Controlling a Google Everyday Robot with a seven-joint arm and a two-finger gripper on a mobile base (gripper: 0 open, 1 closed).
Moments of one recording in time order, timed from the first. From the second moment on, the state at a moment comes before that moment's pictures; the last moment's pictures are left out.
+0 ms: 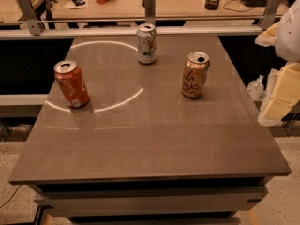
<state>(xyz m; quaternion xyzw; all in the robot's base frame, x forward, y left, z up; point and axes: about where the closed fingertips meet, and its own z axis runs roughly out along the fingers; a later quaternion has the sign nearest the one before) 0.438 -0.216 0.977 -0.60 0.78 -0.04 0.16</state>
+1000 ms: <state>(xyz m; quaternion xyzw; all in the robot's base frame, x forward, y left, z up) 0.479 -0.222 0.981 -0.56 0.79 -0.01 0.24</state>
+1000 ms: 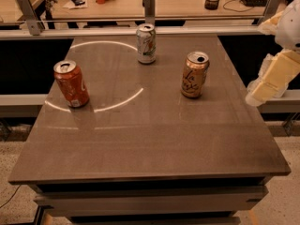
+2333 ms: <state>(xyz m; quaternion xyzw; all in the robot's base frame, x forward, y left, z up) 0.593 -0.276 0.967 -0.38 0.79 0.10 0.47</state>
